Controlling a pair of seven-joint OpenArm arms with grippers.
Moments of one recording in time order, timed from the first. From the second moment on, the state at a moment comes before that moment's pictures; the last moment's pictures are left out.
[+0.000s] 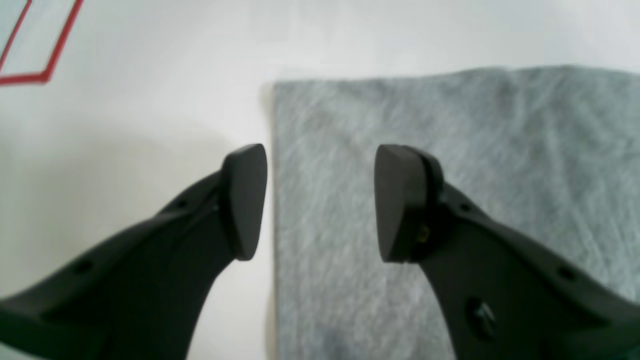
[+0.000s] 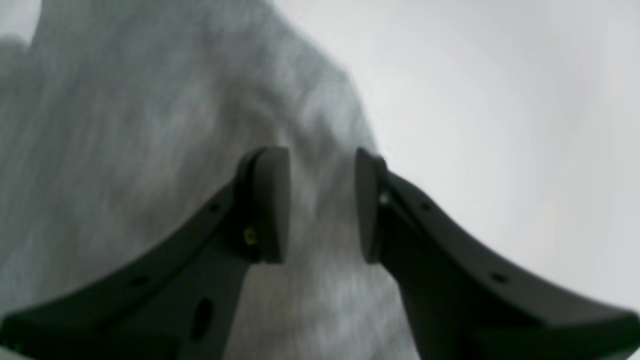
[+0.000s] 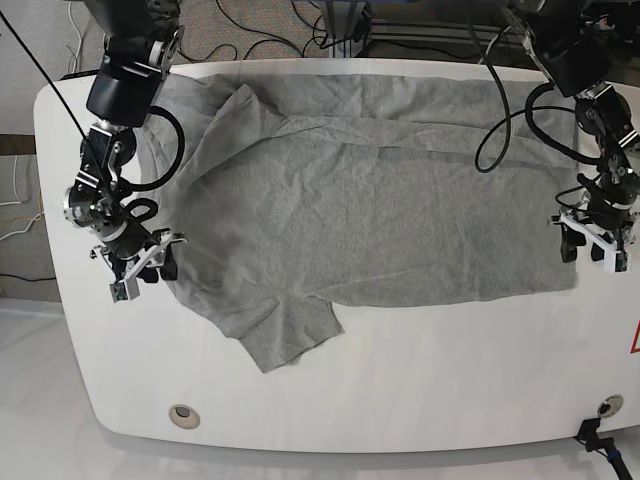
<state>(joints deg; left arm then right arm) -7.2 -15.7 -35.7 77.9 -8.5 -35.8 34.4 16.0 14.7 21.6 65.2 9.9 38.0 -33.7</state>
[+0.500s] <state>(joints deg) -18.2 -19.8 -32.3 54.6 -4.5 -35.8 25.7 28.8 15.3 20.6 41.6 3.7 38.2 -22.0</state>
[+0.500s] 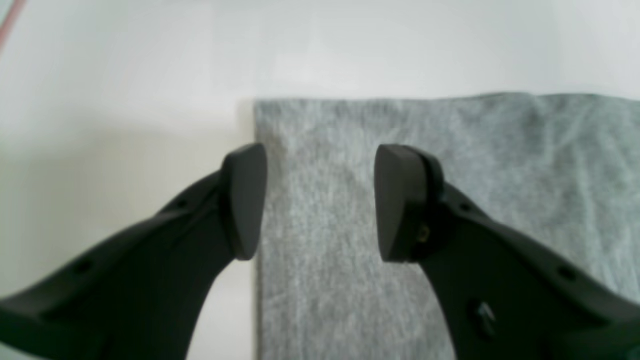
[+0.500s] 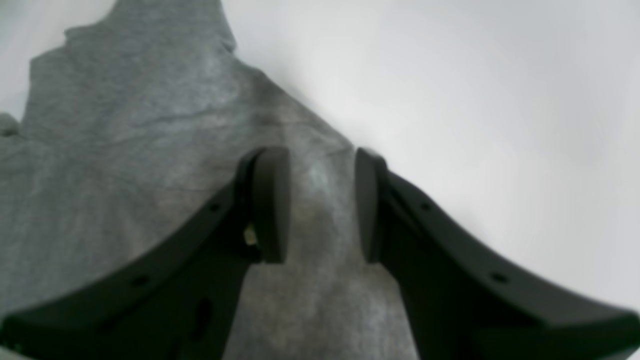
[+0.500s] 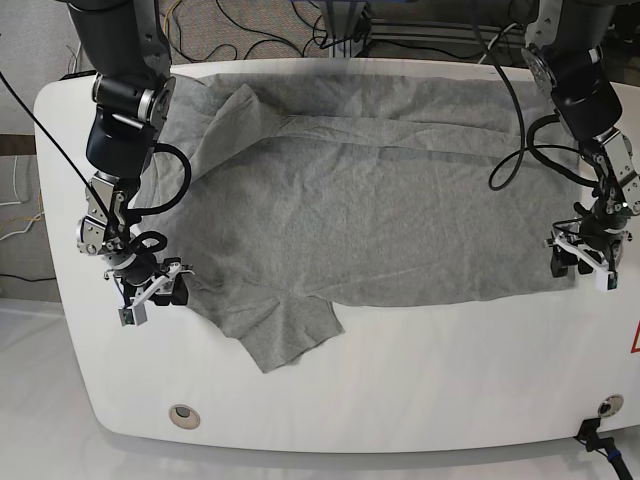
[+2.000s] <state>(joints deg) -23.6 -23.2 -34.3 38.9 -4.7 -33.5 20.6 29.5 13.9 20.7 29.4 1.8 38.0 -11.9</state>
